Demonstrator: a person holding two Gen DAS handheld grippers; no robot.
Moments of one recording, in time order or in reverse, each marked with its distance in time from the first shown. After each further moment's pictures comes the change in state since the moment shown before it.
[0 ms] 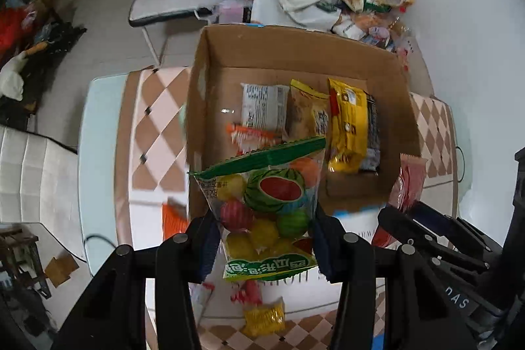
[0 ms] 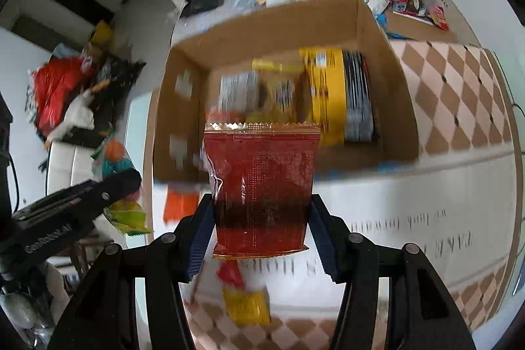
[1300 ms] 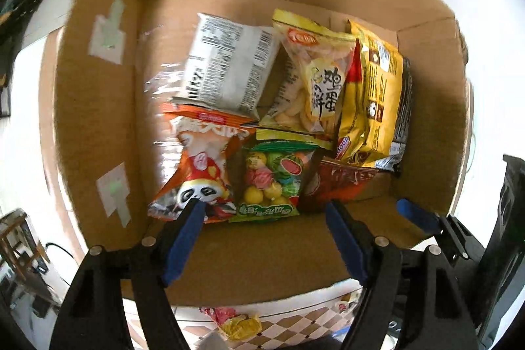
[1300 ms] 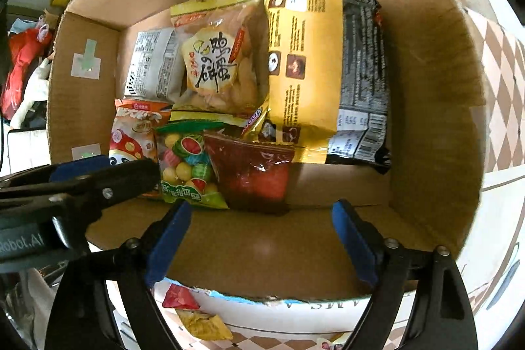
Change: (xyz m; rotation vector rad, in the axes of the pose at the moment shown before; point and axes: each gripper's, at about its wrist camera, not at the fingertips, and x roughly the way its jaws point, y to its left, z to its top) left arm 0.108 -0.030 0.025 -0.050 0.301 -0.058; right arm 0.151 -0.054 0.037 -0.006 0.277 -0.120
